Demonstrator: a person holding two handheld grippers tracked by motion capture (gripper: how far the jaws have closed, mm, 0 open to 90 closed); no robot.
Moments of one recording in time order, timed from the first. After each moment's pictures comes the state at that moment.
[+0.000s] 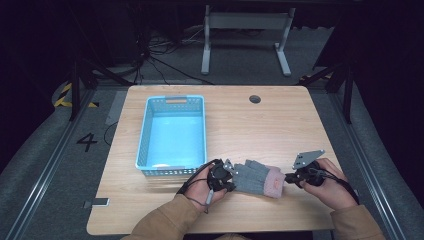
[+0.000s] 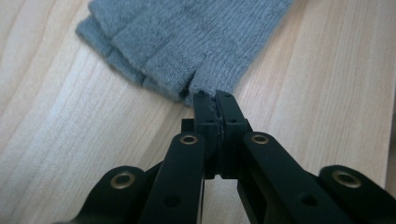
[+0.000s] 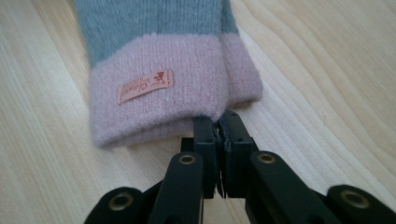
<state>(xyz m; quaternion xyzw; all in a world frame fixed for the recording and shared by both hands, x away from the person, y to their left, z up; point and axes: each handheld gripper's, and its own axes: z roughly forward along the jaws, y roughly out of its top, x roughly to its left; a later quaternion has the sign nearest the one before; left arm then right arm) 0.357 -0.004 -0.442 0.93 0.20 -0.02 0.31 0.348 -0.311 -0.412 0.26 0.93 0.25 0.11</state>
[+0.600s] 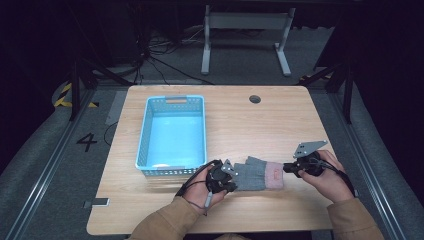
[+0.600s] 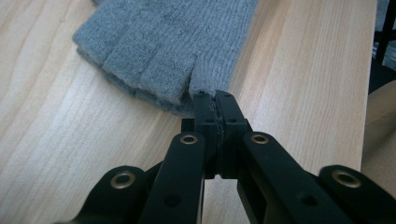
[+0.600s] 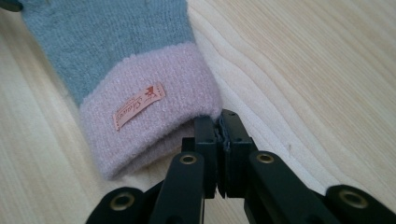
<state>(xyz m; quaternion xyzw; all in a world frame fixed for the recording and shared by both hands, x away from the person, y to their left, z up) 0.351 -0.002 -0.437 0.92 0.19 -0.02 0.33 0.370 -0.311 -0.405 0.28 0.91 0.28 0.13</state>
